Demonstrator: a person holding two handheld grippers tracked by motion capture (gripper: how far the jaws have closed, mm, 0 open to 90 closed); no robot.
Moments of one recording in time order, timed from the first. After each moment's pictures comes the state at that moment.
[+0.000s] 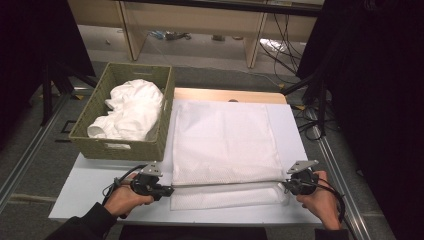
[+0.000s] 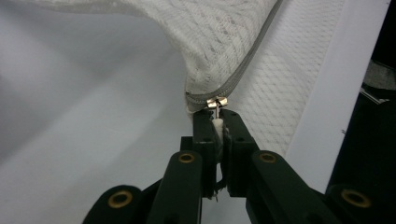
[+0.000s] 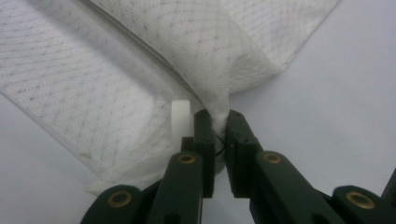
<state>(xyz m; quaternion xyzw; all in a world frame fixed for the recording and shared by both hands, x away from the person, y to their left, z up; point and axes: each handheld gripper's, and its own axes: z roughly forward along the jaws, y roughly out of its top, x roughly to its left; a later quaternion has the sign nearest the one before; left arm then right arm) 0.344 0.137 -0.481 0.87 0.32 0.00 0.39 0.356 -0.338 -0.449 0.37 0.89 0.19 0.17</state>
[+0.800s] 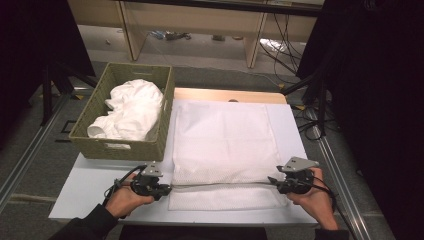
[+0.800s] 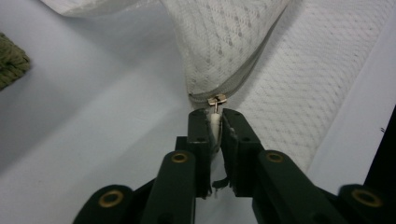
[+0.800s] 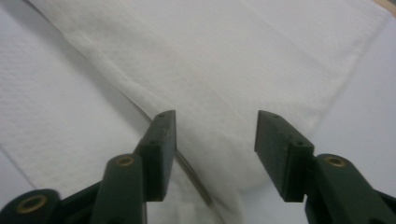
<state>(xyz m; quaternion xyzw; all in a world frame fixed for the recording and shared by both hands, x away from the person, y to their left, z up) 0.347 0.140 -0.482 0.88 0.32 0.05 0.35 0.352 -0.313 -0.435 0.32 0.87 0.30 0.22</state>
